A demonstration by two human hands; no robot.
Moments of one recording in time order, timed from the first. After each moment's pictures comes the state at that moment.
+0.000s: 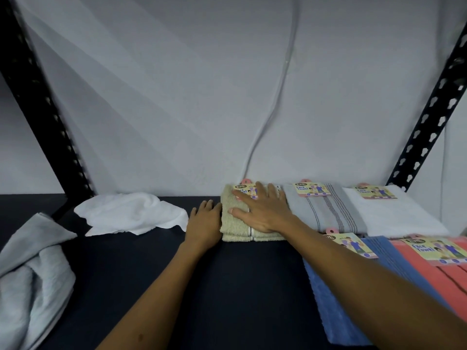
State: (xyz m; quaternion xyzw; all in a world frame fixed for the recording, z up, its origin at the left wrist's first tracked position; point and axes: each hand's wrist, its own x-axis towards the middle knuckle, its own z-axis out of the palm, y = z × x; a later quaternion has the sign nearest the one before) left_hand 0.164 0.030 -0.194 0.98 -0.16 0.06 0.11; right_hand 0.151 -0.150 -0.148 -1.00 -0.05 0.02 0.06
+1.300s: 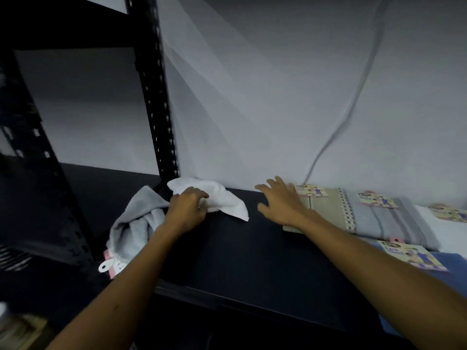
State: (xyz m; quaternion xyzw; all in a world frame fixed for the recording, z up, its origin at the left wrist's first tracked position) left_hand 0.084 0.210 -0.142 0.96 -0.02 0.20 0.18; right_hand 0.131 -0.048 -0.123 -0.97 -0.21 -0.07 0.06
